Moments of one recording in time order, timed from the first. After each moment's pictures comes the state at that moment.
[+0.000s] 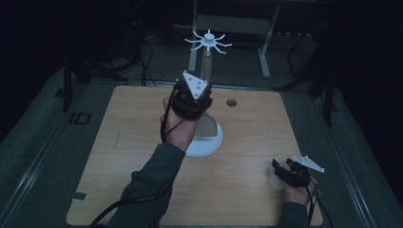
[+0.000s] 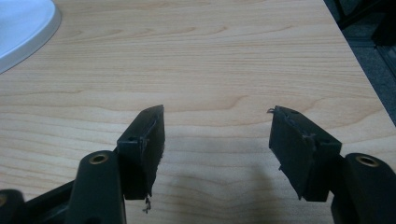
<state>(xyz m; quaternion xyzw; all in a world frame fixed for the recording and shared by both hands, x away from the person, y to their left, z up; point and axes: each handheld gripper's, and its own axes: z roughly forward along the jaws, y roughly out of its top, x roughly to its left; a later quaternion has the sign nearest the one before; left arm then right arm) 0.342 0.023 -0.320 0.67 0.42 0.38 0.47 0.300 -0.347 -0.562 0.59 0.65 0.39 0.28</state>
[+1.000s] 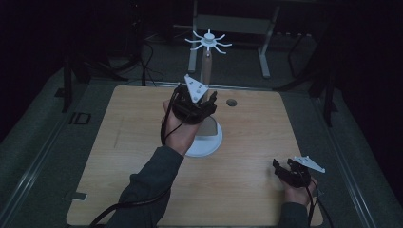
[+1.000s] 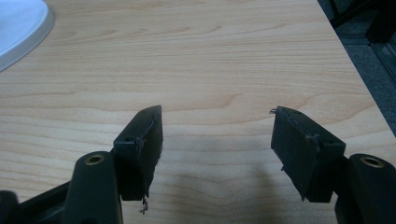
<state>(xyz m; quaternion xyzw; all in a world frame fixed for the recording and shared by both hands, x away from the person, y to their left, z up) 0.337 0.023 -0.326 0.69 0.40 0.35 0.48 0.299 -0.348 -0.562 0.60 0.65 0.38 0.28</state>
